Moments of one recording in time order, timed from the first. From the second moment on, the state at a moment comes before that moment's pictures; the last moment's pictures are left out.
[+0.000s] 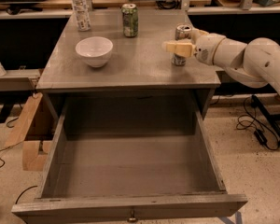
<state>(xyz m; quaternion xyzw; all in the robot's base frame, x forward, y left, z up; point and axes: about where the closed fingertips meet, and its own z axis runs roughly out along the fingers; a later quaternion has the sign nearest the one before) 0.759 -0.151 0.906 -0.28 0.68 0.24 0.64</state>
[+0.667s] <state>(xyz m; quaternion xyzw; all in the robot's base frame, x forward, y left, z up) 0.767 -0.126 0.915 -0.30 0.65 0.25 0.65</state>
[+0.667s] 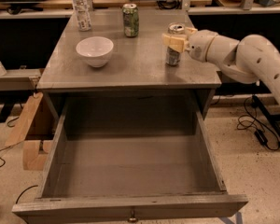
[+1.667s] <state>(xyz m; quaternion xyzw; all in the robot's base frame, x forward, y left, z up) 0.649 -0.080 0.986 -0.37 0.62 0.29 0.63</state>
